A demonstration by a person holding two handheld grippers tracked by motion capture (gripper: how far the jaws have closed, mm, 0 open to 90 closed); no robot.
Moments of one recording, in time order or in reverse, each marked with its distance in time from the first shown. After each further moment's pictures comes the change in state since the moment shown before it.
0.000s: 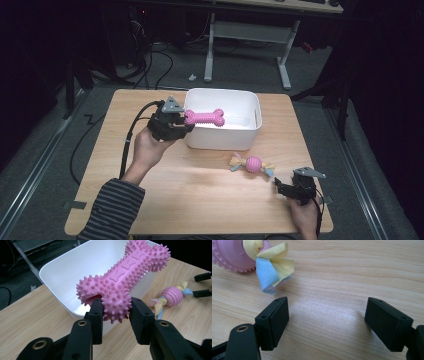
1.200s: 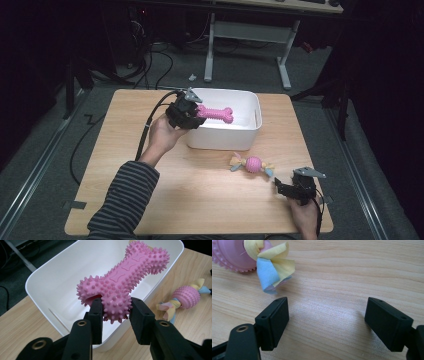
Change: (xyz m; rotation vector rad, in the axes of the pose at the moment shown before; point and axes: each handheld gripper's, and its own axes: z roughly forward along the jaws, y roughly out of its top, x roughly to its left) left arm 0.009 0.031 0.052 0.104 -0.017 0.054; right arm 0.000 0.000 0.000 0.000 0.005 0.000
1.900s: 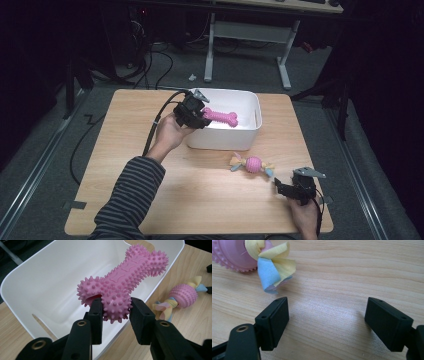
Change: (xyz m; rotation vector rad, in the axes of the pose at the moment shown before) left arm 0.000 0.008 0.022 0.051 -0.059 -0.001; right arm 0.000 0.000 0.000 0.000 0.003 -0.003
